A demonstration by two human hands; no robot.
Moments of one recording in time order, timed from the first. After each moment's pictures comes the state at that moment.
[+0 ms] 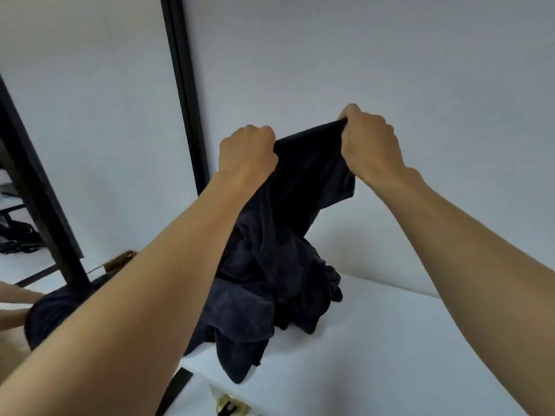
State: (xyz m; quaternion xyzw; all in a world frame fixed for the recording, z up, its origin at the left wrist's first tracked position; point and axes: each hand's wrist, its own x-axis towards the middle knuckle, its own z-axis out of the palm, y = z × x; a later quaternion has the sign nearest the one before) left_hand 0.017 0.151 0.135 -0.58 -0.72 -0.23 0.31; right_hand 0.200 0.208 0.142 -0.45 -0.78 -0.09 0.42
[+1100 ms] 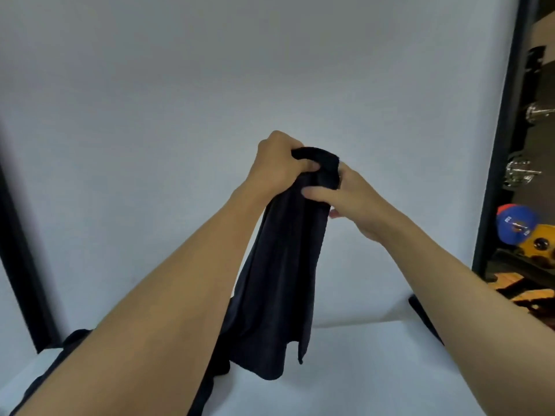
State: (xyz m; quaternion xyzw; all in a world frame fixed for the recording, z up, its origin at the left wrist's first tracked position) left_hand 0.249 0.202 0.215 -0.77 -0.41 -0.47 -0.10; right_hand 0.397 0.176 0.162 -0.44 -0.68 0.27 0.52
